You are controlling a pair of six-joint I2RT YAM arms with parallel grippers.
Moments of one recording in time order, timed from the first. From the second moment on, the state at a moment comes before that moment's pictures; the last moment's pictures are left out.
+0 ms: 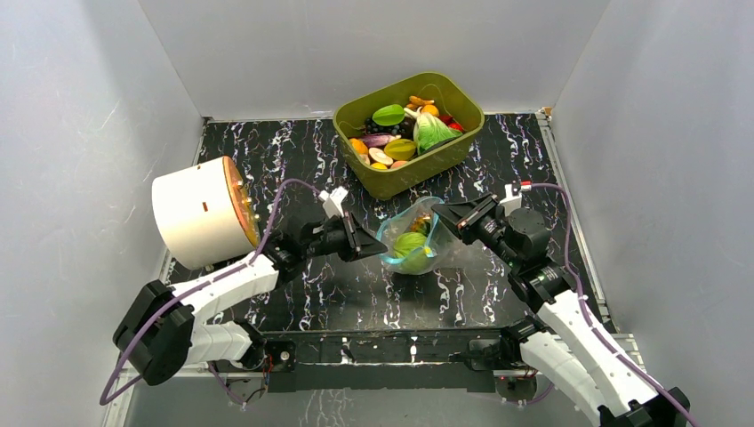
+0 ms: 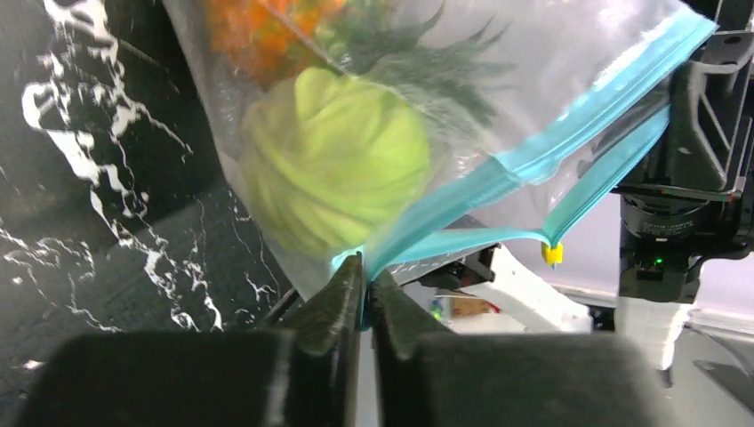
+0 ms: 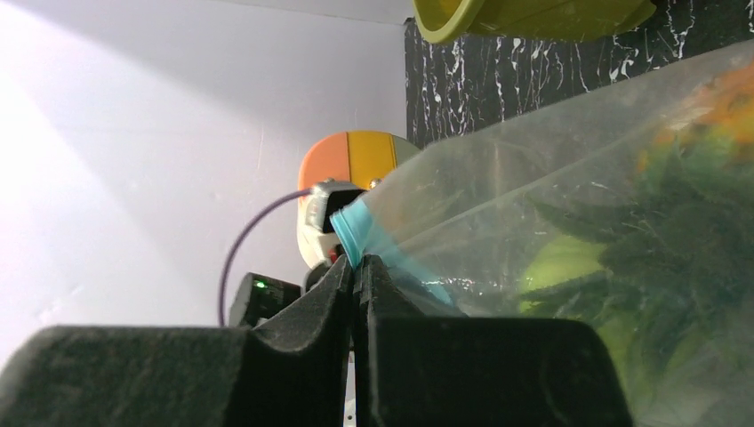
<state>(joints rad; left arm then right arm) -0.71 1.21 0.57 0.24 0.44 -1.11 0.40 0.68 0.57 -0.02 -0.19 1.34</state>
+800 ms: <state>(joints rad) -0.67 1.29 1.26 -0.56 0.25 -0.63 0.40 0.66 0.57 -0.24 -0.39 0.77</state>
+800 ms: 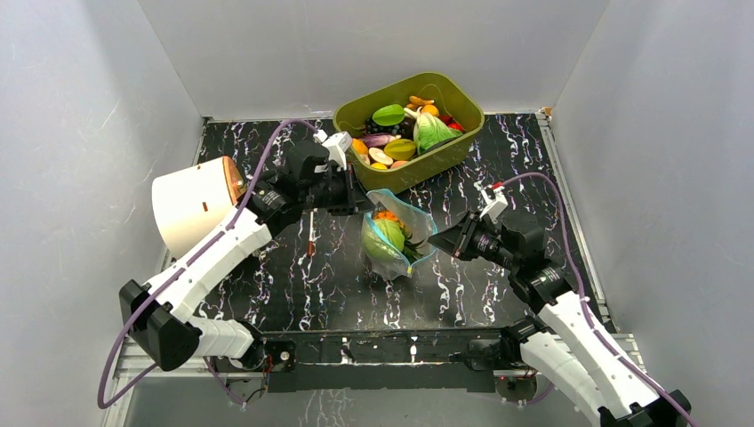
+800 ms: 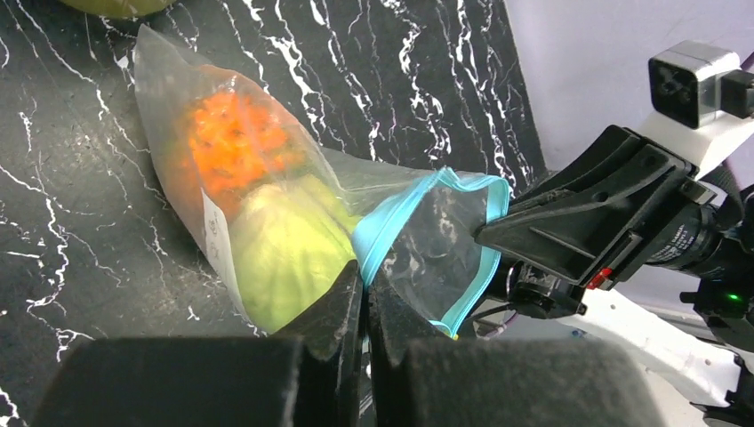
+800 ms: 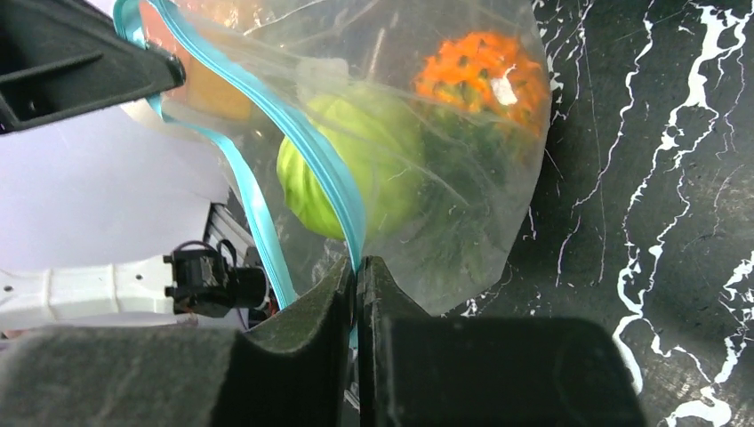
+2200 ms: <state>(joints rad) -0.64 1.07 1.07 -0.63 0.27 -0.71 0.40 0.79 0.56 -0.02 -0.27 1.19</state>
